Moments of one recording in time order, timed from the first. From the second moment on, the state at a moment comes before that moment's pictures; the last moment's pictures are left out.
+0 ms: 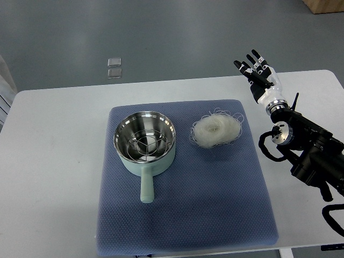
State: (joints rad) left arm -0.01 0.00 -0.04 -0.16 0.01 0.00 0.17; right arm 0.76 -0.11 0.75 0.55 -0.10 0.06 0.46
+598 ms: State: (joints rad) left arm -0.01 0.00 -0.04 -0.16 0.01 0.00 0.17; right arm 0.76 -0.12 0.75 0.55 -0.10 0.06 0.46
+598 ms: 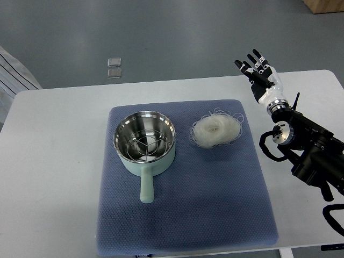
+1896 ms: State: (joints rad) left arm -0.02 0.00 -0.04 -0.16 0.01 0.00 0.17; right arm 0.78 -0.14 0.74 0.56 -0.12 0.06 0.46
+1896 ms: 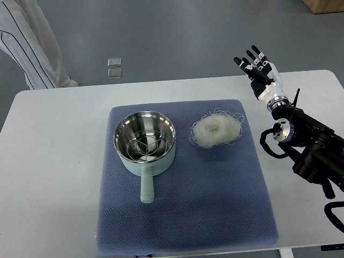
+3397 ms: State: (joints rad) left arm -0.02 0.00 -0.04 -0.16 0.01 0.00 0.17; right arm 1.07 -0.47 0.19 0.93 -1.64 0.27 0.43
